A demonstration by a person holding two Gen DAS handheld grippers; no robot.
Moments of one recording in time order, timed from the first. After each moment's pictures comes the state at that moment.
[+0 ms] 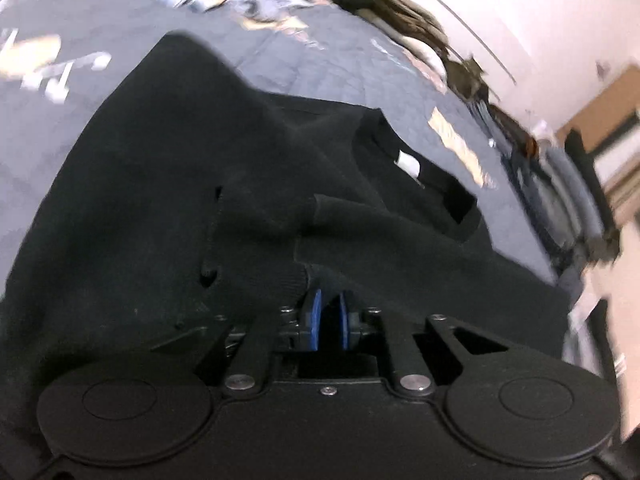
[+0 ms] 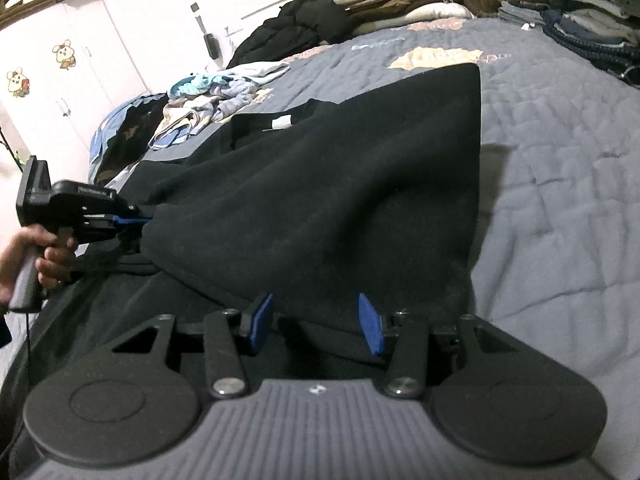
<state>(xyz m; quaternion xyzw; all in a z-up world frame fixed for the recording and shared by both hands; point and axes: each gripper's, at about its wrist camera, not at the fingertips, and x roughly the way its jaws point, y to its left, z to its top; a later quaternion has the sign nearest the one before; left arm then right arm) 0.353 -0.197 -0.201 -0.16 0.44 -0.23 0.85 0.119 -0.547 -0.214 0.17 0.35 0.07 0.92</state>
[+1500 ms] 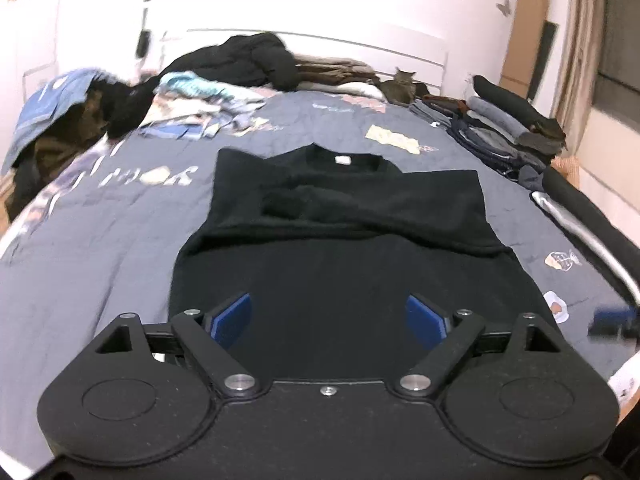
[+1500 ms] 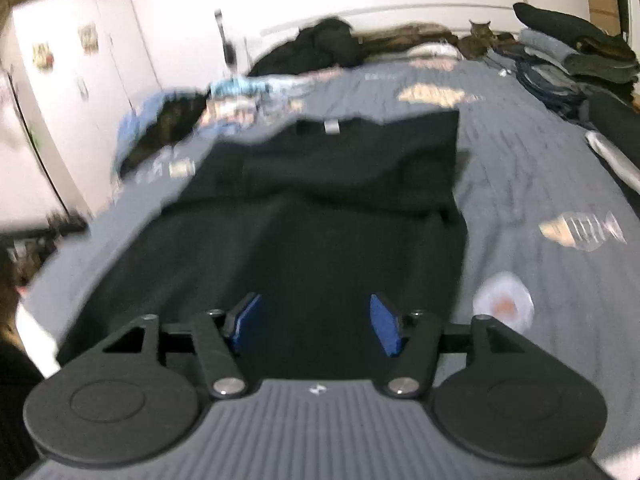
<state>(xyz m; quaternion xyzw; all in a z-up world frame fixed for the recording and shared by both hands) 0.028 -0.093 -0.081 -0.01 0.32 -0.23 0.92 -0.116 -0.440 -0.129 0.11 0.35 0.03 0.93</state>
